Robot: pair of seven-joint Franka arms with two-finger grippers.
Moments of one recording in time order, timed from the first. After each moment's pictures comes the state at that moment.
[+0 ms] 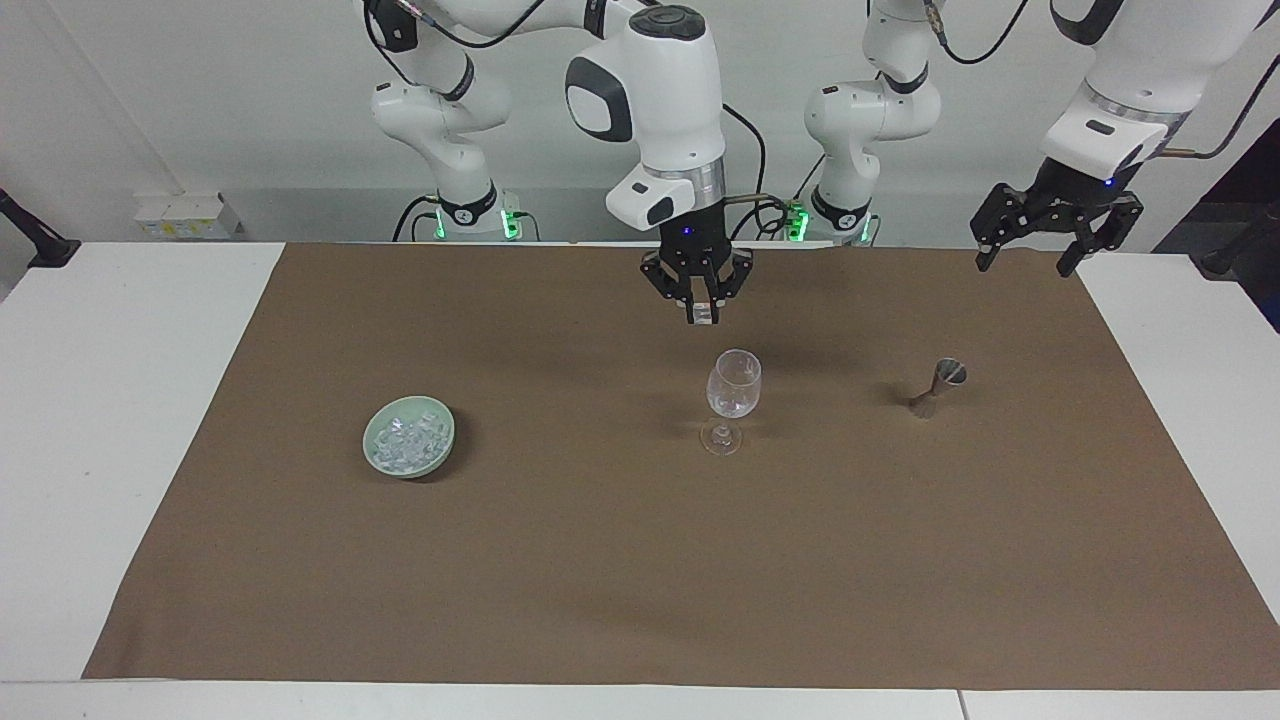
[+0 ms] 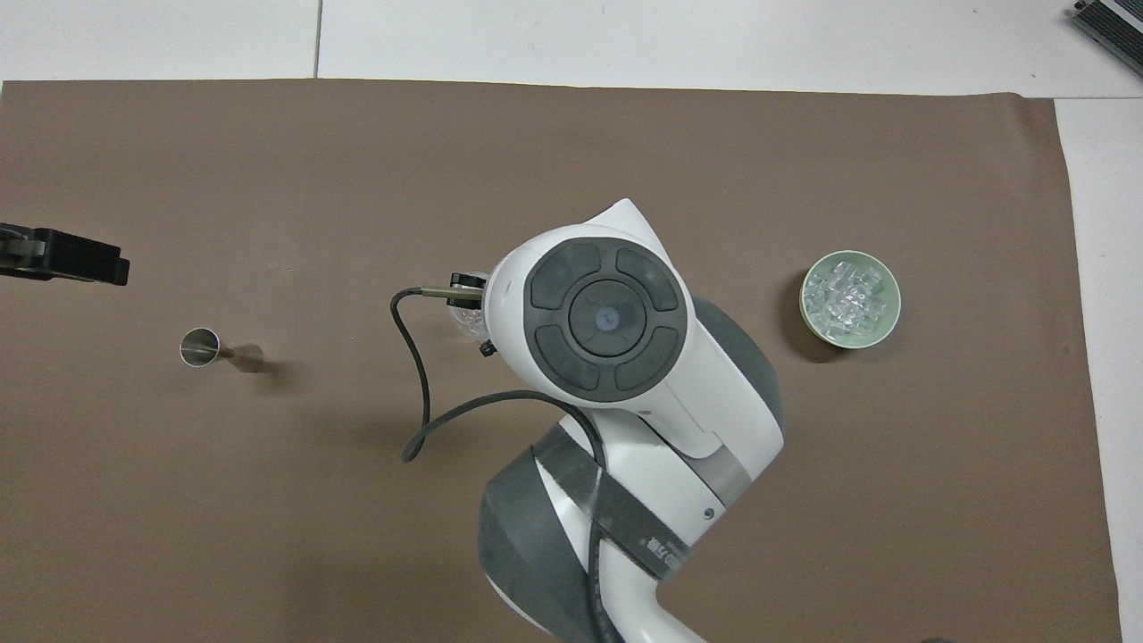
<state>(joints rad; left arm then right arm) 0.03 -0.02 -0.11 -1.51 -0.01 1.57 0.07 0.23 0.34 0.52 -1.42 -0.20 1.99 0.95</state>
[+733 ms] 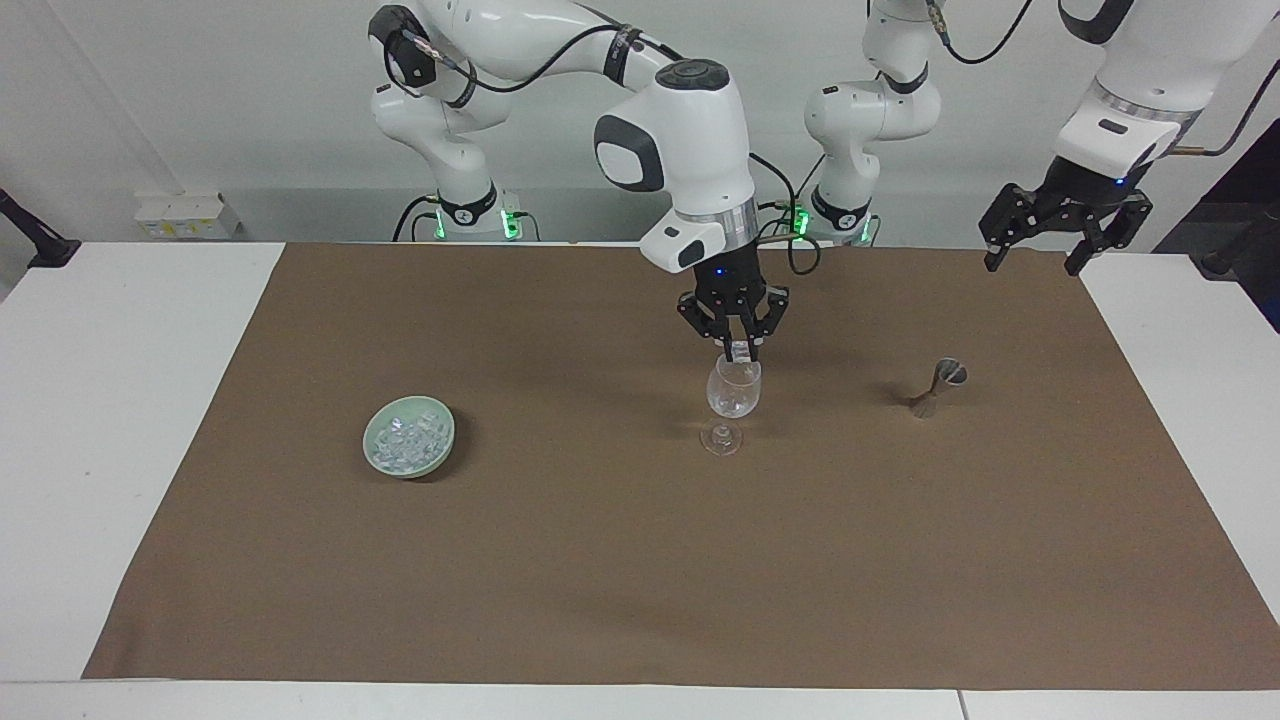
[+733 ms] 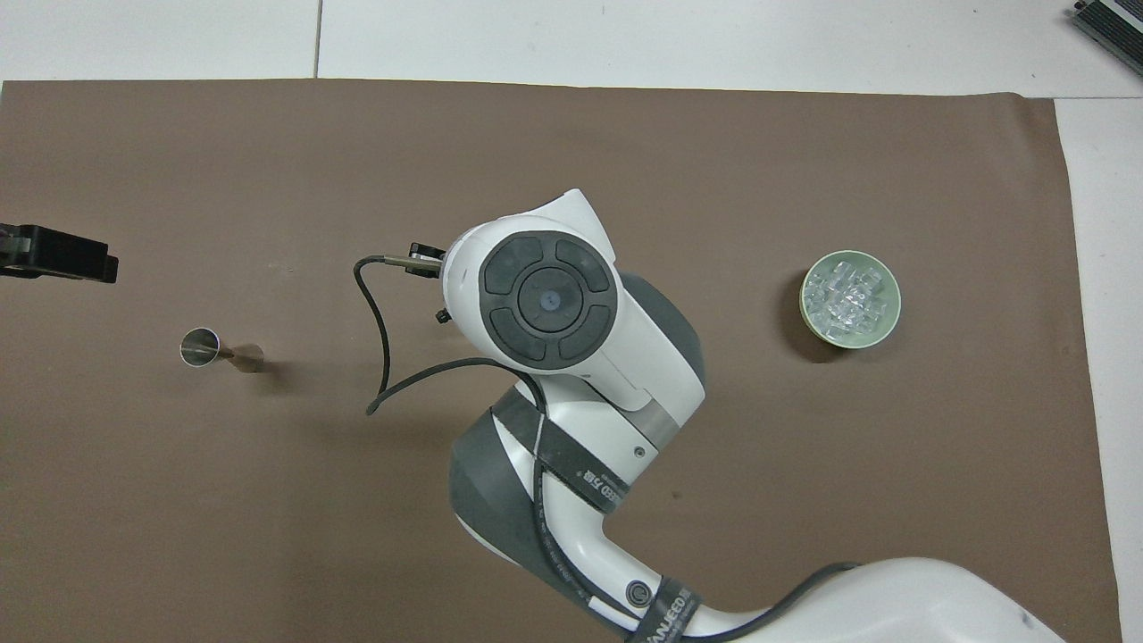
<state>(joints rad) 0.03 -0.02 -0.10 -1.51 -0.01 1.57 0.07 0.28 0.48 0.52 -1.36 -0.27 2.15 1.05</state>
